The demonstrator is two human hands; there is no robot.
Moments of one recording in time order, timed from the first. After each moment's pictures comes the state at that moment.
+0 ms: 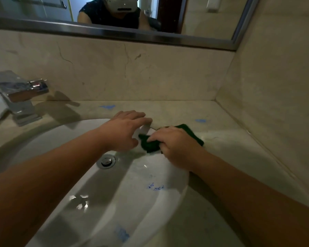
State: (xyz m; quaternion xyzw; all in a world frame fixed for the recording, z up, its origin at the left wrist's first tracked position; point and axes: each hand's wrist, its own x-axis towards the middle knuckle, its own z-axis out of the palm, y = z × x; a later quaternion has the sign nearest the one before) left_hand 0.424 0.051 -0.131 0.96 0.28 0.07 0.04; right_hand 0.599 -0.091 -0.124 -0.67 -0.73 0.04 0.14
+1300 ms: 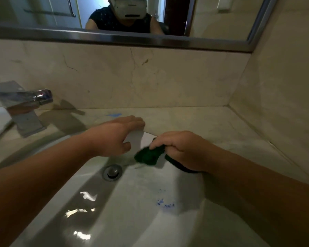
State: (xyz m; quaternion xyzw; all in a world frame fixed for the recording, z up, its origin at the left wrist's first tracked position) left_hand 0.392 0.085 -0.125 0.95 0.31 0.03 0.08; right_hand 0.612 -0.065 -0.102 -0.59 -0.78 0.13 0.13
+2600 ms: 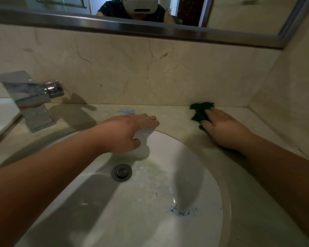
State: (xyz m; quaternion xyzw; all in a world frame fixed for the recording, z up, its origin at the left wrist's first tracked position) left_hand 0.383 0.103 -0.128 0.95 0.30 0.03 0.12; right_hand 0.699 -0.004 -0.118 -0.79 -0.61 0.06 0.05
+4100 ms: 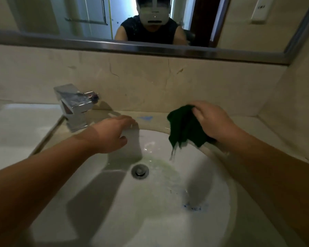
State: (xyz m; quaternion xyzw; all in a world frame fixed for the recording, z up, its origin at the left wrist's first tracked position) left_hand 0.304 0.083 -0.103 0.89 0.46 0.06 0.06; right_hand 0.626 0.020 -0.081 -0.69 -0.68 0.00 0.23
